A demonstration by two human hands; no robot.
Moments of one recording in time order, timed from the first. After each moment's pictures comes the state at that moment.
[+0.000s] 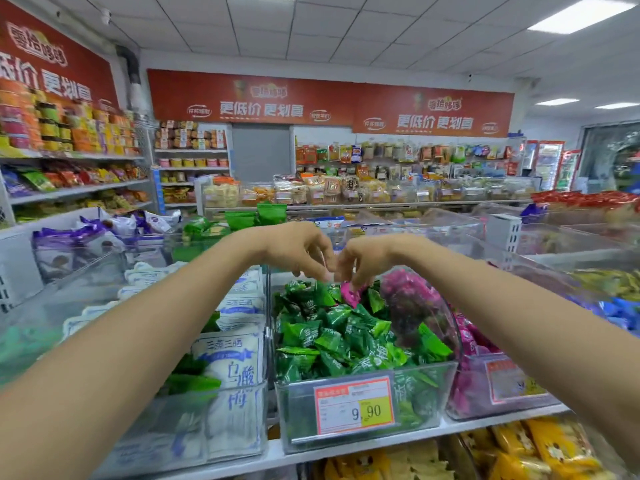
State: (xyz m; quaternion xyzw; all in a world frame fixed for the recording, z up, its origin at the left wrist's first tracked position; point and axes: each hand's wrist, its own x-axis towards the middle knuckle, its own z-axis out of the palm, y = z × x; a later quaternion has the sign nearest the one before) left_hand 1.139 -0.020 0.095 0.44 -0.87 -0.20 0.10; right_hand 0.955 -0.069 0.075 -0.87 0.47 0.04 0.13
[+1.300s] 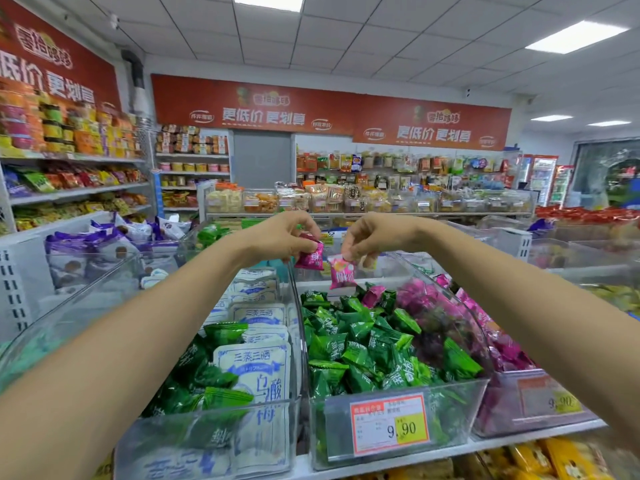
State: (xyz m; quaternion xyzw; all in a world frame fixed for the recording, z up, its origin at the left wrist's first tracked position) left_hand 1.183 -0.024 0.100 0.48 -0.79 -0.24 0.30; right_hand 0.965 -0.076 0.112 -0.84 0.43 -0.14 0.29
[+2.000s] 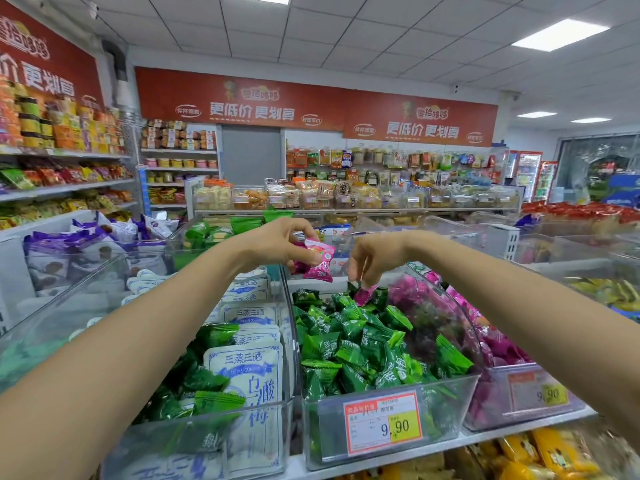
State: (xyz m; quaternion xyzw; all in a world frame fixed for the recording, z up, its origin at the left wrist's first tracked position) left_hand 1.179 -0.037 0.090 0.46 -0.78 -0.33 0.29; right_hand 0.952 -0.089 0.089 -0.84 0.50 0.02 0.19
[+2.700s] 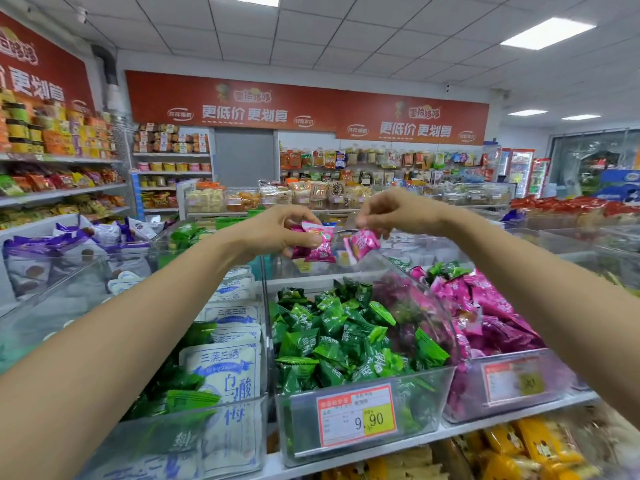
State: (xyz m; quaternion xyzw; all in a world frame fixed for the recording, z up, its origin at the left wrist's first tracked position) left_hand 1.155 -0.031 0.099 0.44 -0.78 -0.32 0.32; right_hand 0.900 -0.055 0.124 -0.85 0.41 -0.24 0.20
